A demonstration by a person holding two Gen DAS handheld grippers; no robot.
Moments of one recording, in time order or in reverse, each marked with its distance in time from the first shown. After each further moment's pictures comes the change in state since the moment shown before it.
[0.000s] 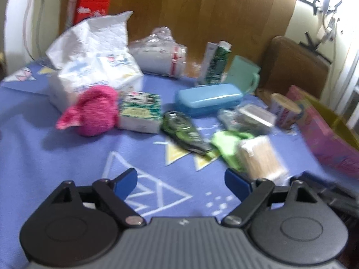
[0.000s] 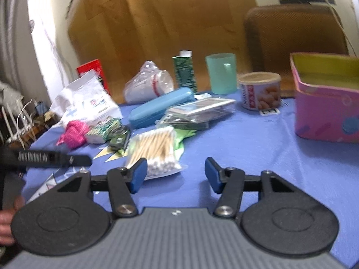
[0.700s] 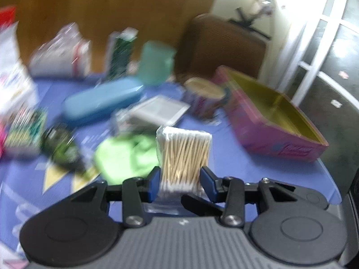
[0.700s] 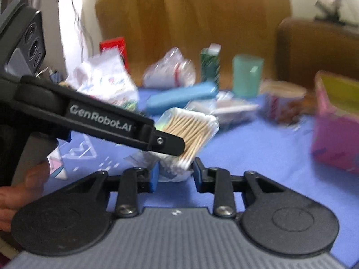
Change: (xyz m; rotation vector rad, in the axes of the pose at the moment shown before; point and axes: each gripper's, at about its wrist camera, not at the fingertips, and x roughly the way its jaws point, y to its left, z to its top) left arm 0.028 -0.104 0.019 0.167 0.062 -0.280; right arm 0.000 0.010 0.004 -0.184 0.022 0.029
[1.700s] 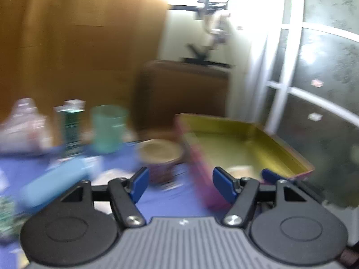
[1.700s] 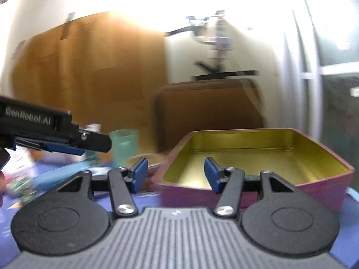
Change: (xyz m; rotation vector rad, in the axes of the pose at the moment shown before) left arm 0.009 -0.051 0.037 0.166 -0.203 0.007; right arm -0.054 -0.091 0.021 0.101 -0.326 -0.418
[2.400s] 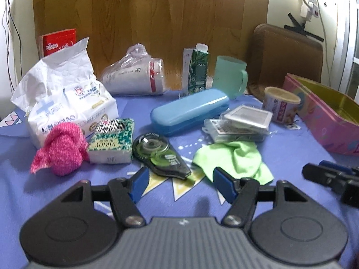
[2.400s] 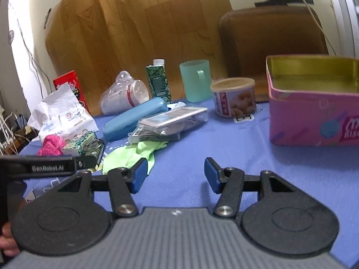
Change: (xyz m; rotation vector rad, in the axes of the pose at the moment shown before) left arm -0.032 0.091 -0.081 -0.091 0.132 0.405; right arm 0.017 0.071 -0.042 0.140 0.314 0.231
